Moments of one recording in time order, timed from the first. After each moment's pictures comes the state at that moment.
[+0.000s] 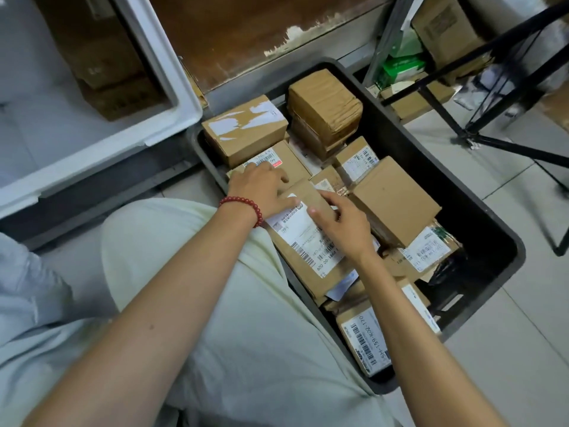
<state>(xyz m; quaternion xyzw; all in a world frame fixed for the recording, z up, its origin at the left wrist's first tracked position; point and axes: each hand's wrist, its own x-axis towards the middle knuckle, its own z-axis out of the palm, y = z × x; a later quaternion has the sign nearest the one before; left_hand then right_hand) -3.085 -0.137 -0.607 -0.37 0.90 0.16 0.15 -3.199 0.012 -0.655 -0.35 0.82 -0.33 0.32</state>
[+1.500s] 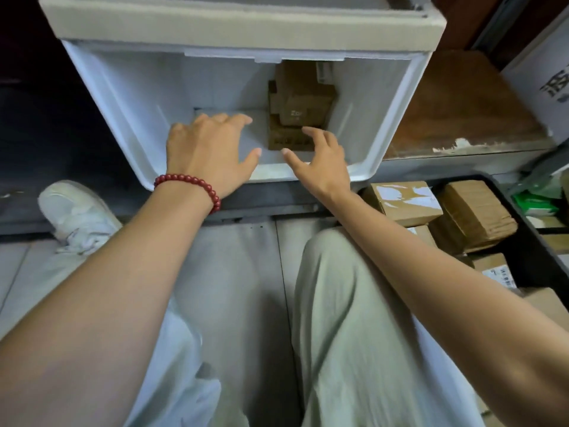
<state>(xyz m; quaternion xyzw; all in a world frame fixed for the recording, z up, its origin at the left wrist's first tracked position) -2.806 -0.241 -0.515 -0.61 0.78 -0.02 -0.11 -2.987 -0.264 -0.590 -0.63 0.70 -0.30 0.15</state>
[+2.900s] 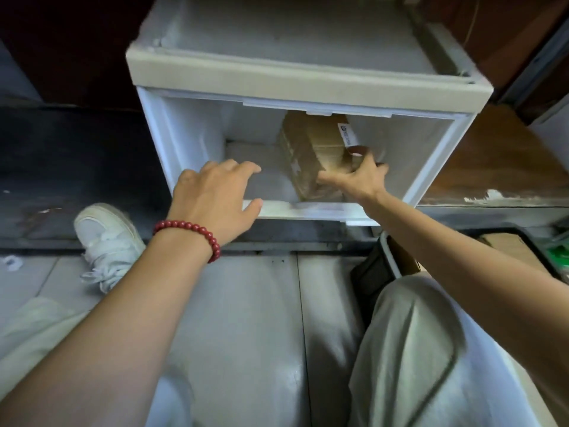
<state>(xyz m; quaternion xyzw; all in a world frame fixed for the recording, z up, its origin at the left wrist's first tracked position) -2.758 -0.234 -0.512 -0.61 0.79 0.01 -0.08 -2.989 -0.307 -0.556 -0.51 0.75 -0.32 0.28</state>
